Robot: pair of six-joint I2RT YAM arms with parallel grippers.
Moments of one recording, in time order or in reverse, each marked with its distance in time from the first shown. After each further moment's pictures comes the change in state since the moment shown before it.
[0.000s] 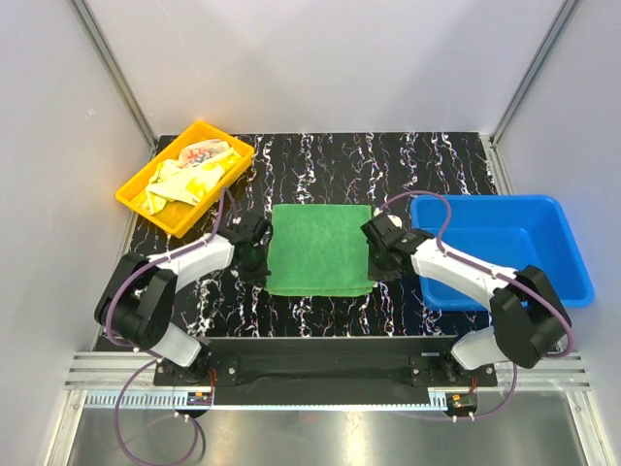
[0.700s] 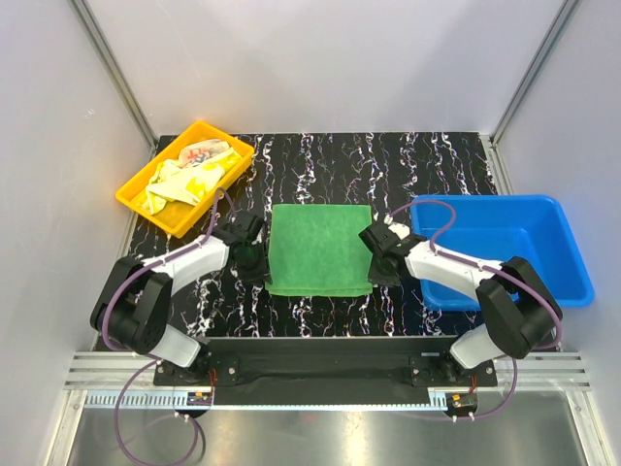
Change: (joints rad) left arm 0.033 -0.033 -0.018 0.039 0.076 0.043; right arm 0.000 0.079 -0.056 0.047 0.103 0.218
